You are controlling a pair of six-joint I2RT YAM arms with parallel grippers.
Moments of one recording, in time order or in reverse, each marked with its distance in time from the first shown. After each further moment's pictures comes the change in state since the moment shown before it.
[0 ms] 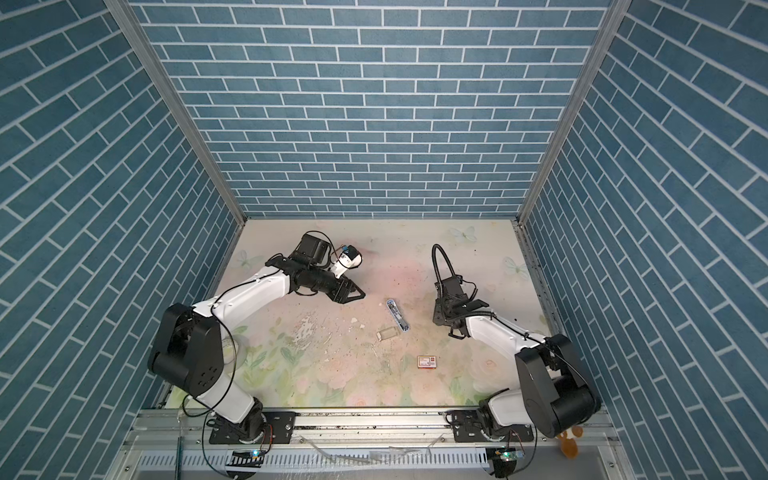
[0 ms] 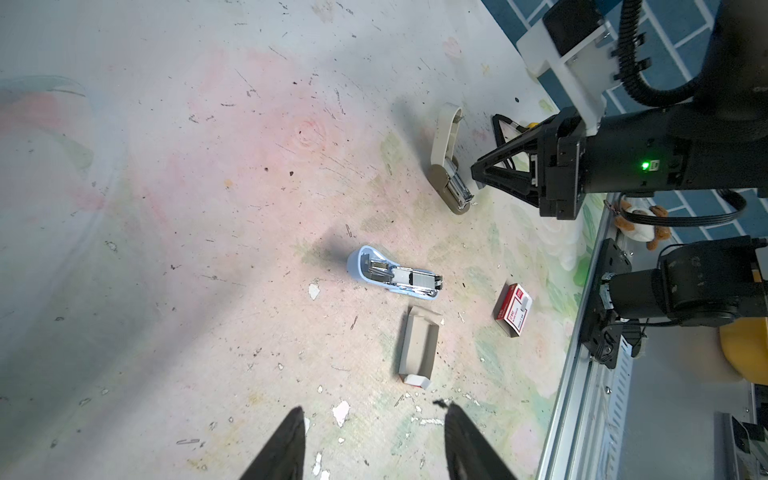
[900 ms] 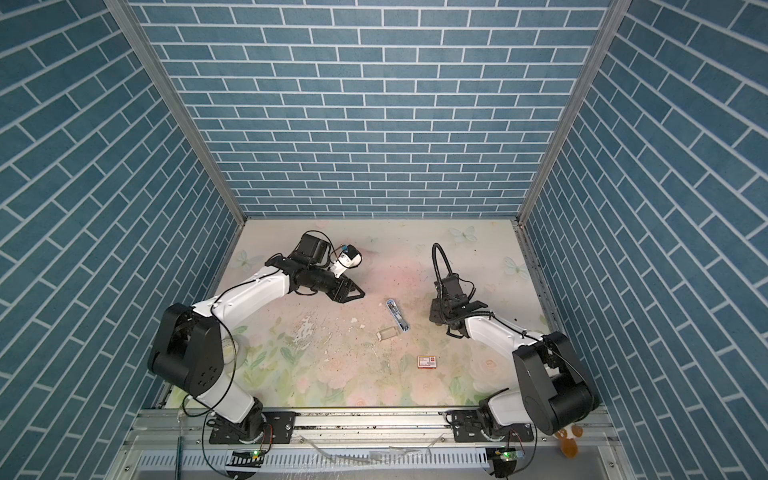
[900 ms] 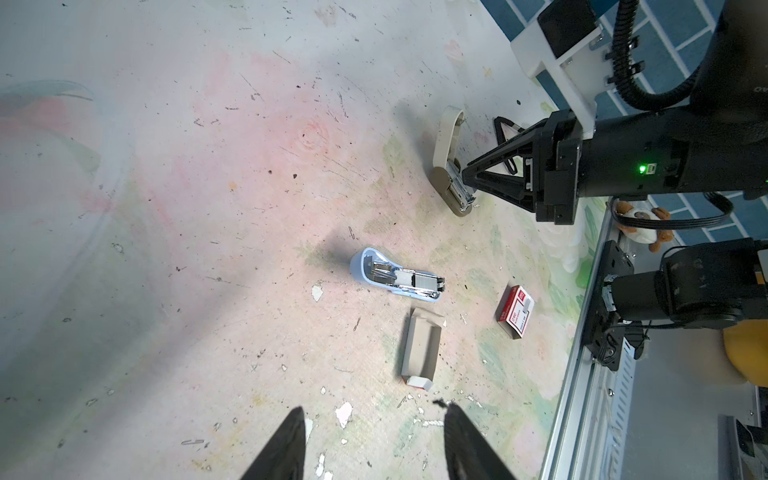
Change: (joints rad) left arm 0.005 0.000 0.000 0.002 -0.002 0.000; right arm 0.009 0.031 -0.015 0.091 -0.065 -0.011
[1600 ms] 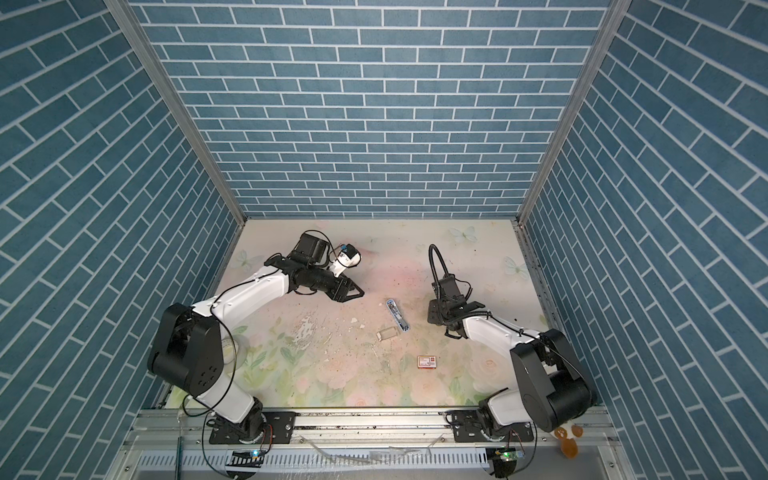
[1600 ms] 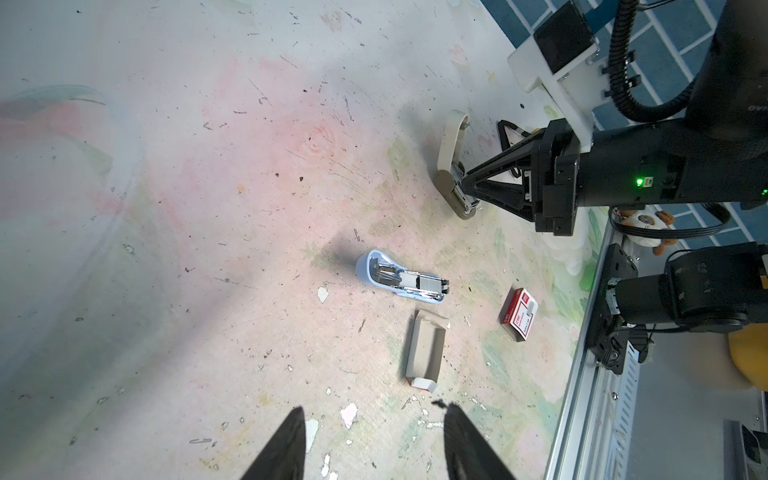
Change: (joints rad) left arm 0.006 0.000 0.000 0.006 -0.004 0.001; right arm 0.021 0.008 -0.006 0.021 0.002 -0.035
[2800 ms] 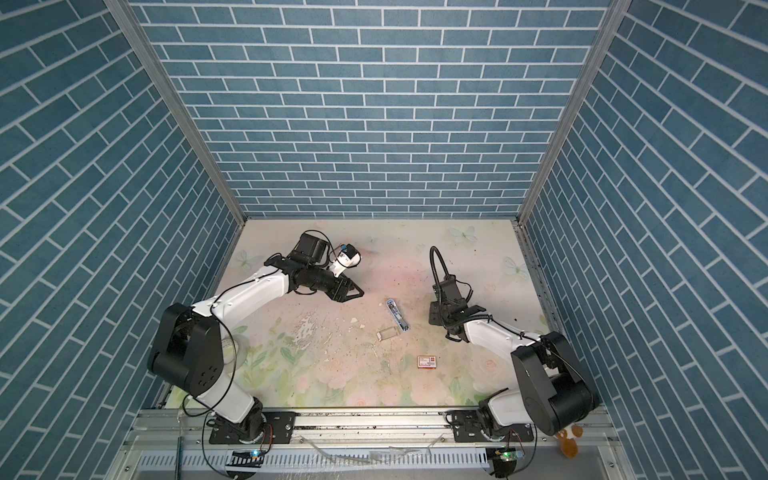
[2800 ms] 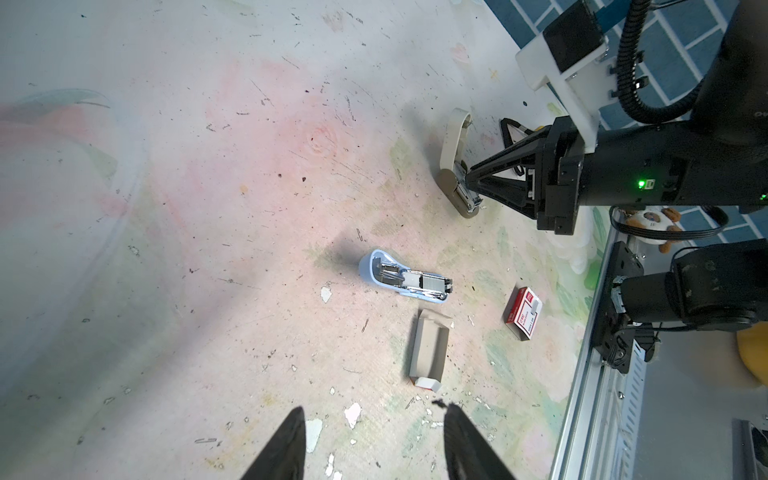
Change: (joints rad) left arm 0.000 0.000 0.000 0.000 -0.007 0.011; right arm 0.002 -0.010 -0.039 0.057 0.032 -0.022
